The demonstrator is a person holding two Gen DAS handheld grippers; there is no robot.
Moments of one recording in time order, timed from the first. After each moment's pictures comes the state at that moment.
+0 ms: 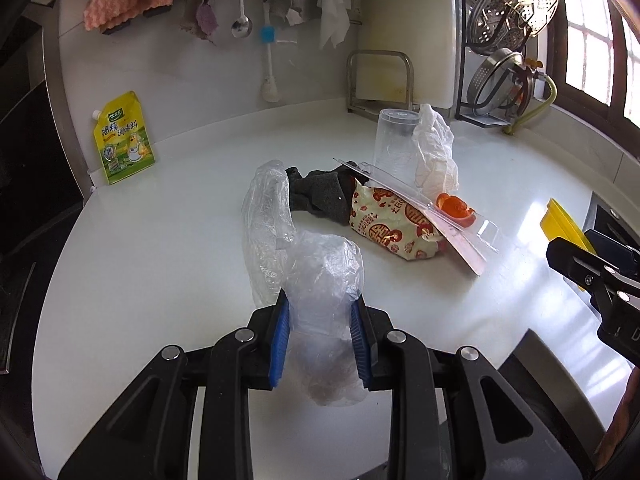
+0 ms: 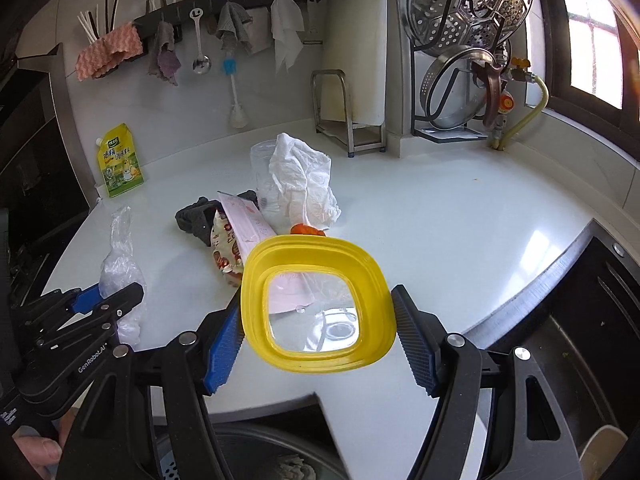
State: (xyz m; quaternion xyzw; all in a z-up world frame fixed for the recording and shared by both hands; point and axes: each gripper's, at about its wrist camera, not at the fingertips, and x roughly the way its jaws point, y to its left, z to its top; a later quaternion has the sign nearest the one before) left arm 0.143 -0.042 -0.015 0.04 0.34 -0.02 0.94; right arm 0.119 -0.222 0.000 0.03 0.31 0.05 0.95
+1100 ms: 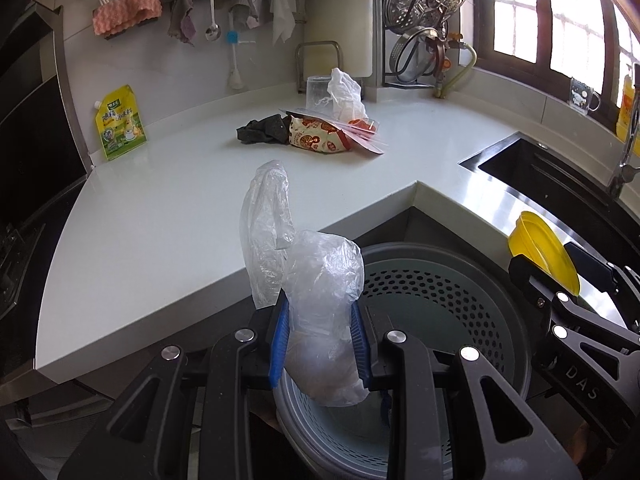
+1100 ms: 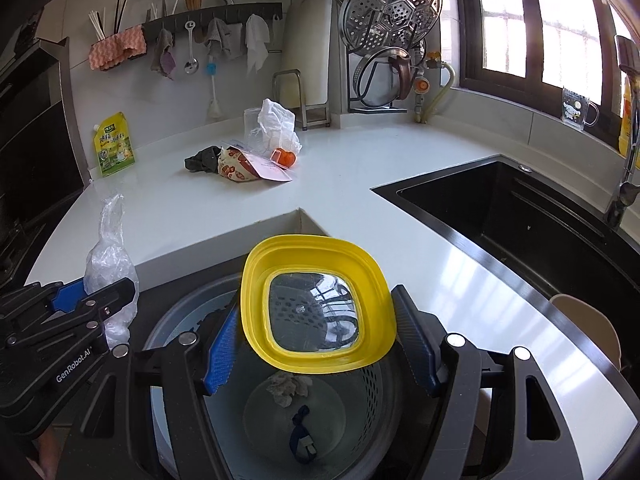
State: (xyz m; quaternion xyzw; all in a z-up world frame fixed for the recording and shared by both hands) left arm -0.022 -0.053 -0.033 0.06 0.35 -0.09 0.93; right arm -0.068 -0.206 -0.042 0.03 0.30 -0.05 0.95
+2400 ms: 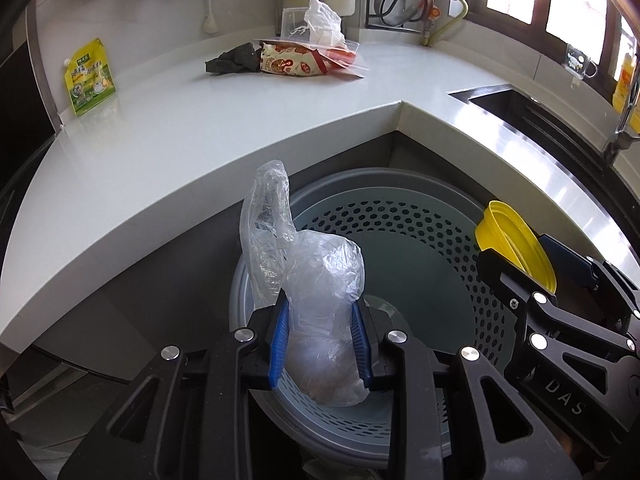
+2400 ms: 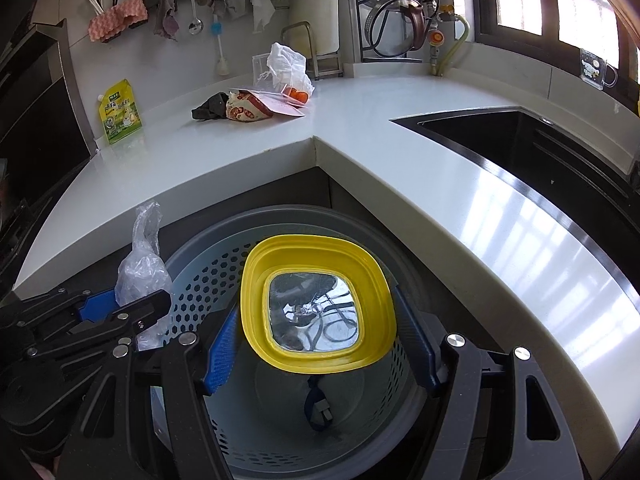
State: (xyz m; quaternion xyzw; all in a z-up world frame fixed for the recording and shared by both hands) left arm -0.018 -0.059 -0.082 0.06 0.44 -0.12 0.89; right arm -0.061 -0.203 -0.086 0.06 0.36 -0.02 0.93
